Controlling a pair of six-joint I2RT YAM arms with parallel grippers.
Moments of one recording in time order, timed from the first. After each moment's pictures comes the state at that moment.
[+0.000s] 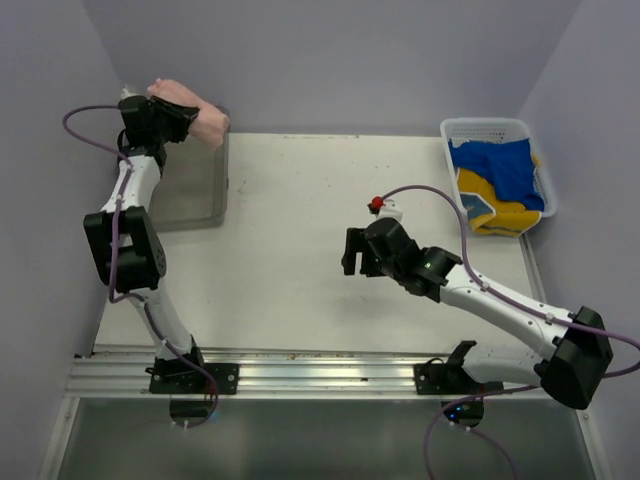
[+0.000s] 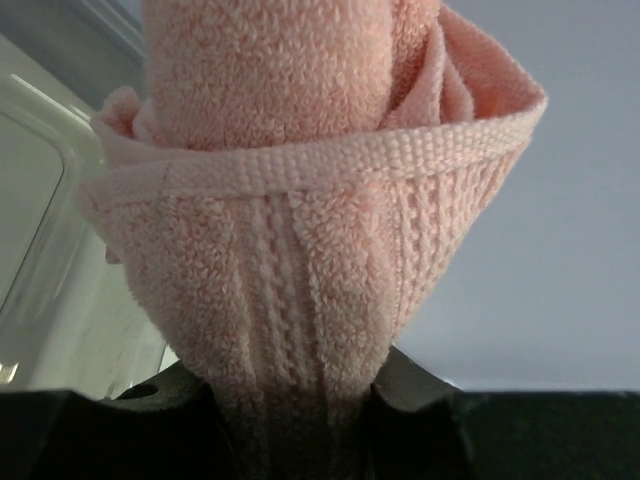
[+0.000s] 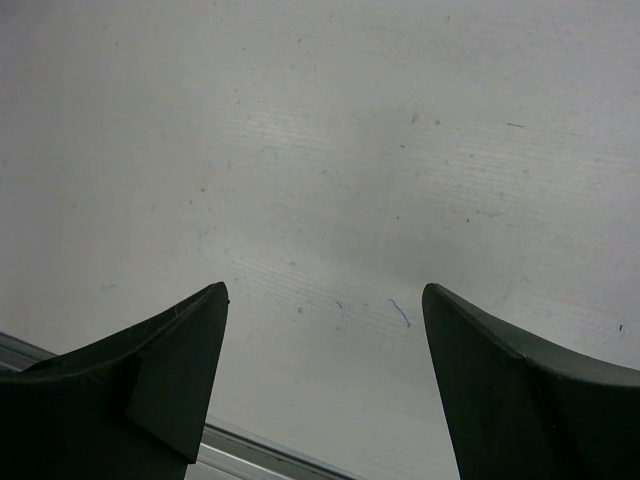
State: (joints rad) left arm 0.20 1.93 1.66 -0.03 0.30 -0.98; right arm 0.83 1.18 0.90 -0.47 0.29 0.65
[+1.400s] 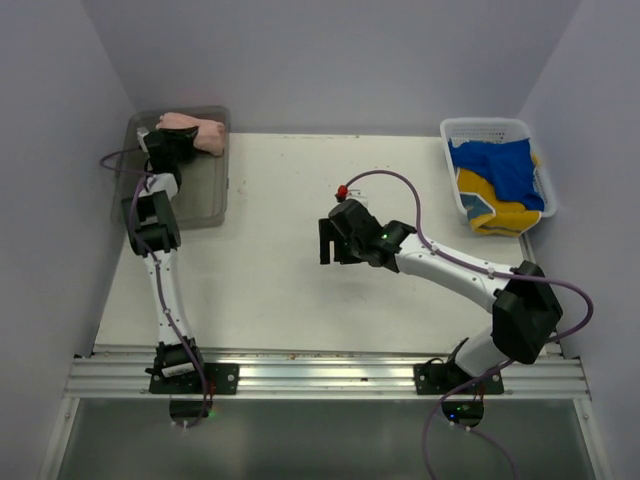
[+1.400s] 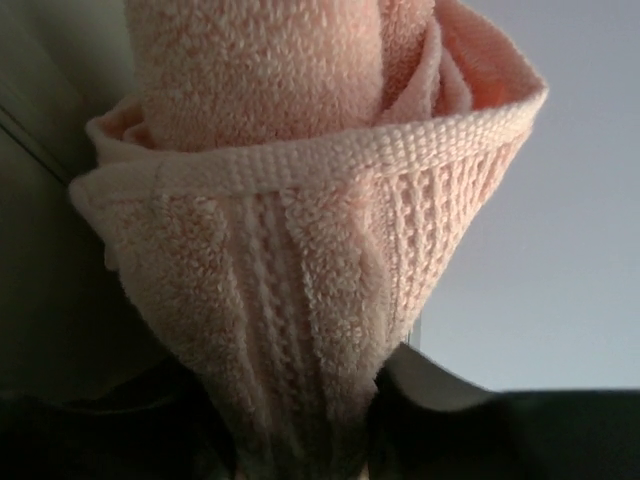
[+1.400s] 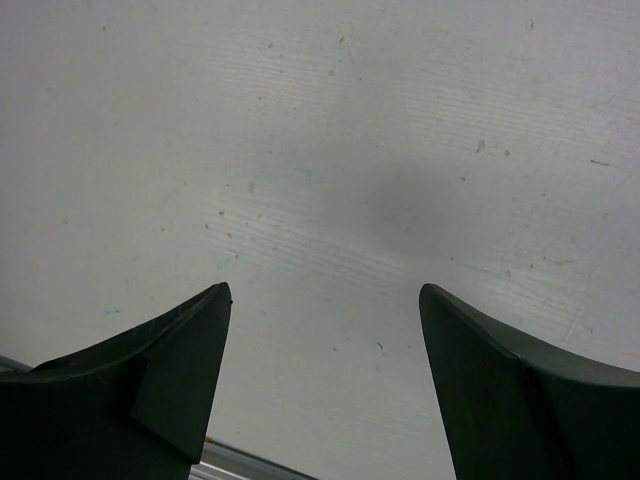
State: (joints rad) left arm 0.26 2.74 2.14 0.38 0.28 -1.35; right arm 0.83 1.53 1.14 -0.51 0.23 0.65
